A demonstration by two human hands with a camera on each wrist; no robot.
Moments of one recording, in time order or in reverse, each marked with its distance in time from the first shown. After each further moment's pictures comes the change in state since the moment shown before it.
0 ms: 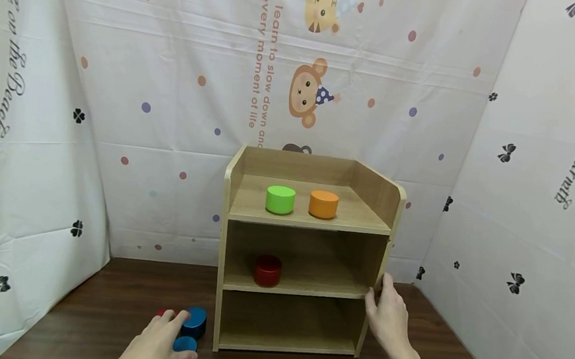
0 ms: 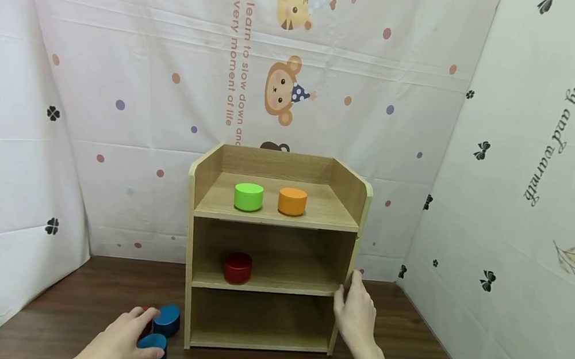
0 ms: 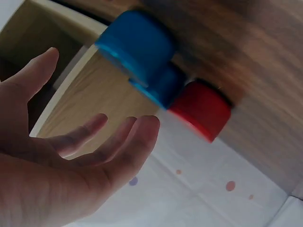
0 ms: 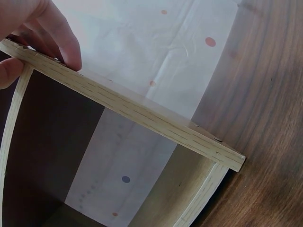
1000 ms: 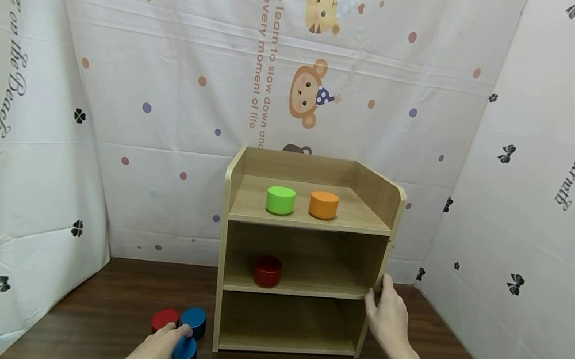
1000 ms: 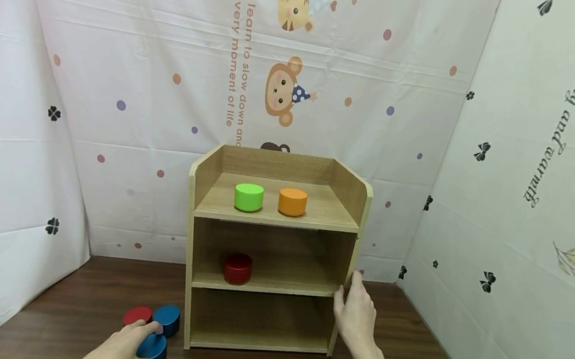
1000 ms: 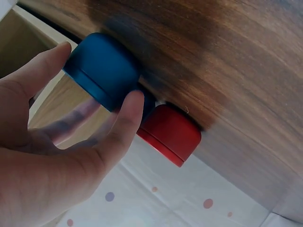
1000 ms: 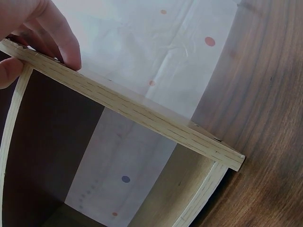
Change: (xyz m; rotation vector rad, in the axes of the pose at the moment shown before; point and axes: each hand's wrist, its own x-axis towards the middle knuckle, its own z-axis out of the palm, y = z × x) left_hand 0.012 -0.019 0.020 -0.099 -0.151 0.003; right_hand 0.000 -0.001 0.000 -0.004 -0.026 0.009
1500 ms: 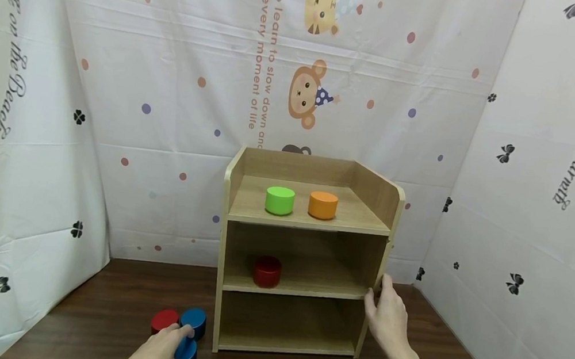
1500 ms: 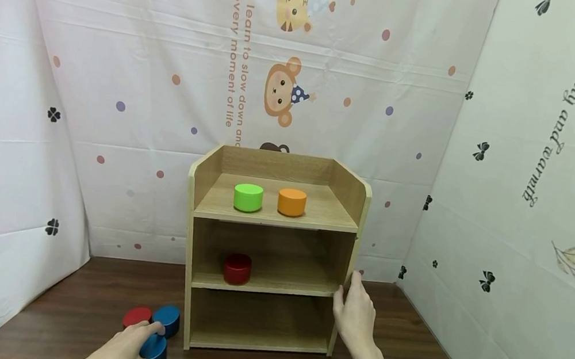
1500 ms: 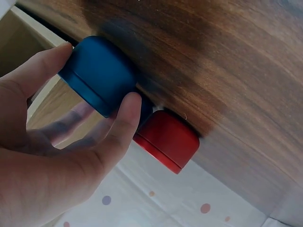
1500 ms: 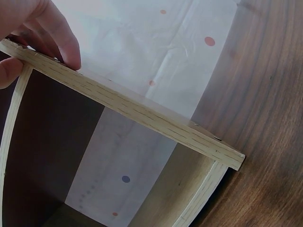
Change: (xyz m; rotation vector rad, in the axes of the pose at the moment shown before) left_hand 0.002 0.003 0.003 0.001 0.010 0.007; right_hand 0.000 0.001 0.001 0.000 0.005 0.008
